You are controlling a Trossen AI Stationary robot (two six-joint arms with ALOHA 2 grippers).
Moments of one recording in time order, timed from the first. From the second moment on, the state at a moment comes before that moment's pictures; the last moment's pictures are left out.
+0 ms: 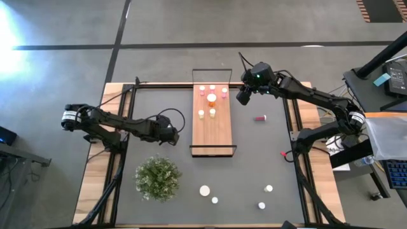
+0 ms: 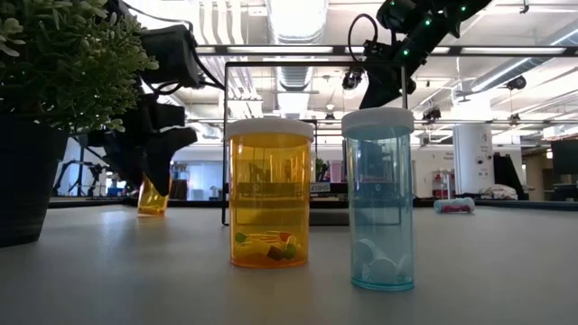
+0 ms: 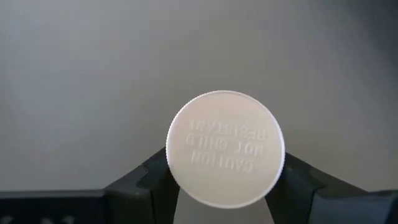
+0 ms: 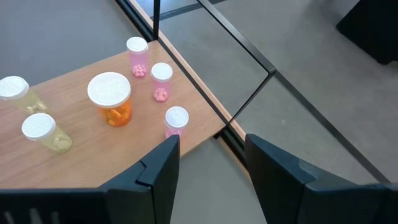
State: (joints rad) left arm 0.01 1.39 0.71 -0.66 -0.48 -1.05; right arm -0.60 1.34 1.10 -0.44 0.10 -0.13
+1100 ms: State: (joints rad) left arm 0.30 1.46 0.84 -0.12 -0.42 -0.27; right arm -0.60 1.34 1.10 -0.44 0.10 -0.13
